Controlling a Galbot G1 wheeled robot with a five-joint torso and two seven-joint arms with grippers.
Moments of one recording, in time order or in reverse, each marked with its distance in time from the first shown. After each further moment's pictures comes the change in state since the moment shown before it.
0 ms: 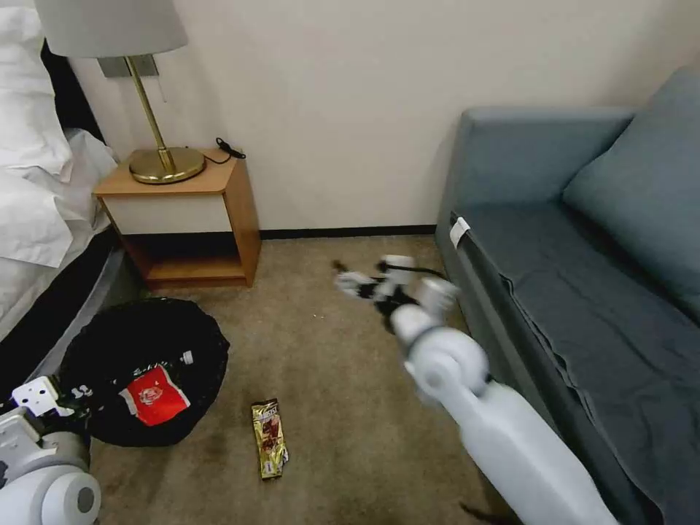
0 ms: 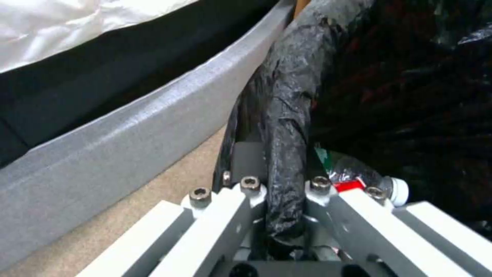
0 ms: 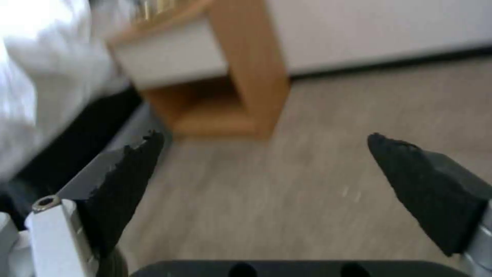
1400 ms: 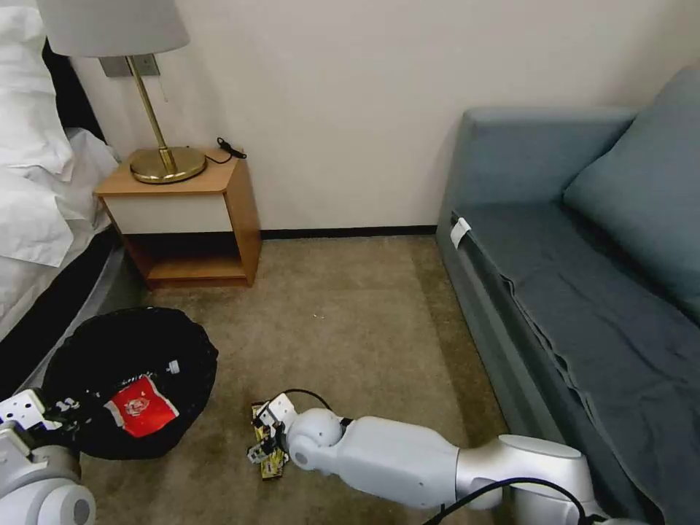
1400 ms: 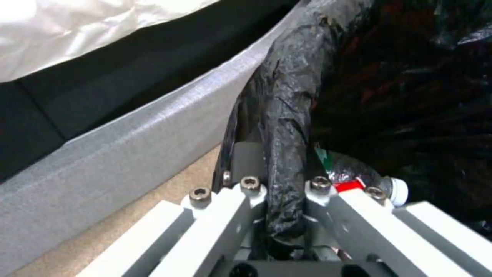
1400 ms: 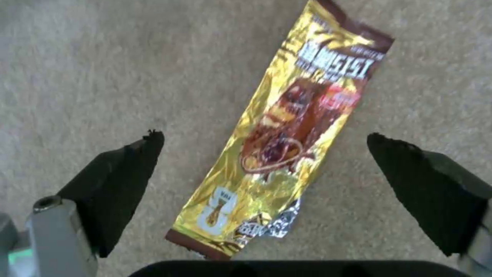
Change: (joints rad) left arm 0.024 -0.029 -0.027 -0.003 0.040 -0.015 0.000; right arm 0.154 0.239 -0.730 -0.631 -0.035 -0.081 -0.190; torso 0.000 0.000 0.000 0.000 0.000
